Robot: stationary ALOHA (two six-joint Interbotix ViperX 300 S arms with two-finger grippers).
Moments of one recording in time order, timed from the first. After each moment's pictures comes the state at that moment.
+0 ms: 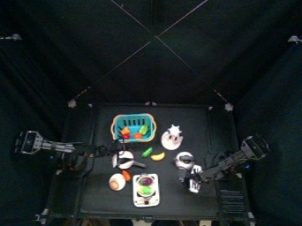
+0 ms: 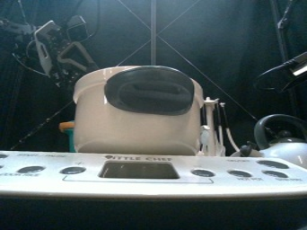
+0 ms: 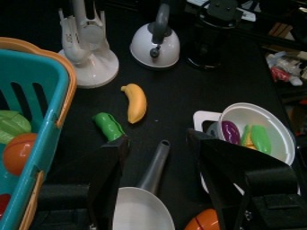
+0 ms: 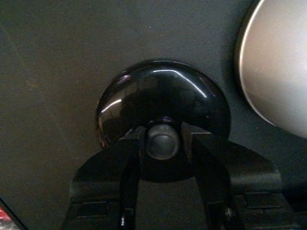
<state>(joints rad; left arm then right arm) 0.01 -0.49 1.05 -0.39 -0.16 0.21 0.51 -0.23 0.96 -0.09 0.65 0.83</state>
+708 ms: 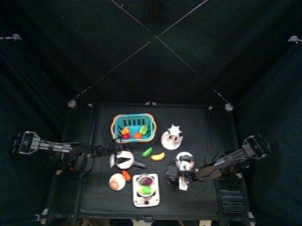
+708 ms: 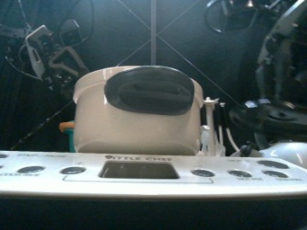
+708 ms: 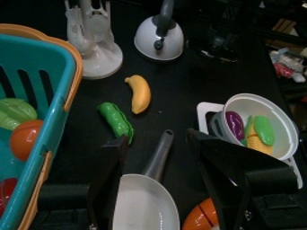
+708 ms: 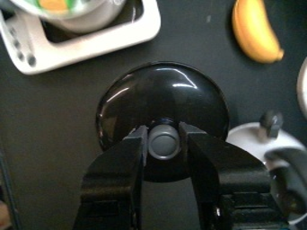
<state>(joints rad) 0.02 -0.52 1.11 -0.39 -0.16 0.21 0.33 -0.25 0.63 -0.39 0.63 0.82</state>
